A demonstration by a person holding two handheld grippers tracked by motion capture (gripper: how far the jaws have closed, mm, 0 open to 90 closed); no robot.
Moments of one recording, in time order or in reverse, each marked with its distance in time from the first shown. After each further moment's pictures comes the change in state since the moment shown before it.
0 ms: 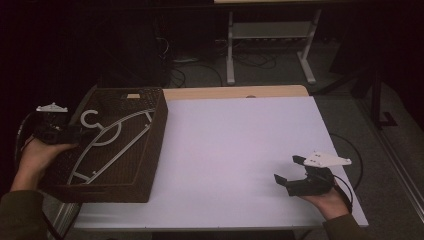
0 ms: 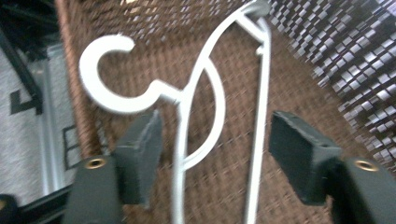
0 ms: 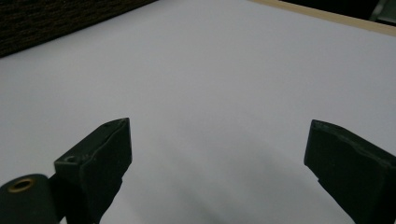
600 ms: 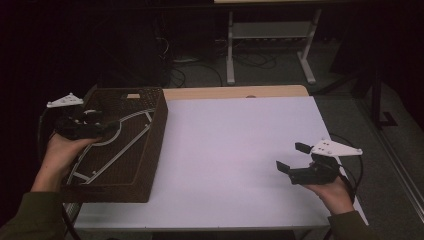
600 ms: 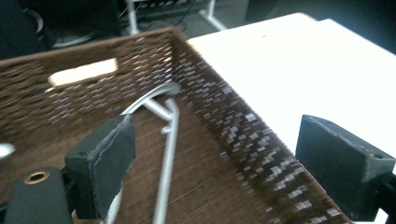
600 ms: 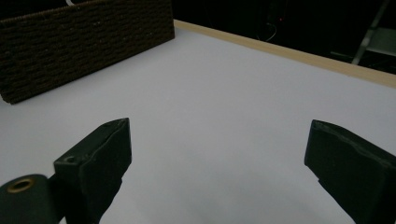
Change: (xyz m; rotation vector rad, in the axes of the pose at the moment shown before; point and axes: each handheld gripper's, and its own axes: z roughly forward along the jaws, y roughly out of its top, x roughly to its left) left arm -0.077 0.032 -0.005 -0.240 -0.181 0.030; right arm -0.007 0.031 -0.012 -0.117 0.006 0.006
